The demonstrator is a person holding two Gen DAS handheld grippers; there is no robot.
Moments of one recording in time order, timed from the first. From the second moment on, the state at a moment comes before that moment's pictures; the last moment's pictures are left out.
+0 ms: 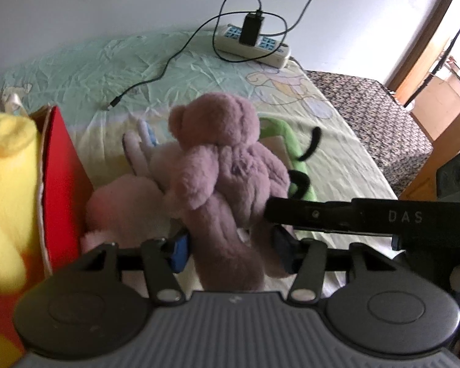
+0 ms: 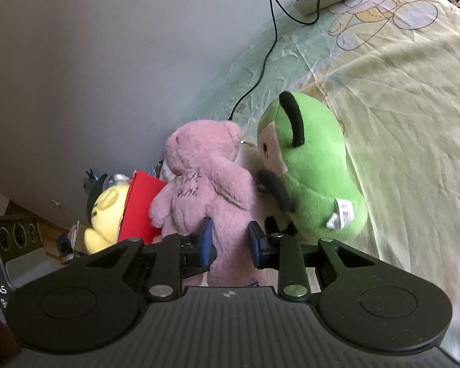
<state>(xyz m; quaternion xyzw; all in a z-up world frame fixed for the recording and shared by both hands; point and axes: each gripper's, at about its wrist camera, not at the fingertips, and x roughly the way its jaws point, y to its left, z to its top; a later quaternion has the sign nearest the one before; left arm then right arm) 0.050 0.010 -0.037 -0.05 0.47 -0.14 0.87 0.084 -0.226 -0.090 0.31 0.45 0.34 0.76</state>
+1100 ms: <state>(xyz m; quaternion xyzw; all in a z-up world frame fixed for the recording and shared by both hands) -0.056 0.008 -0.041 -0.01 0.47 -0.21 0.86 -0.023 -0.226 -0.082 0.24 0.49 0.32 0.78</state>
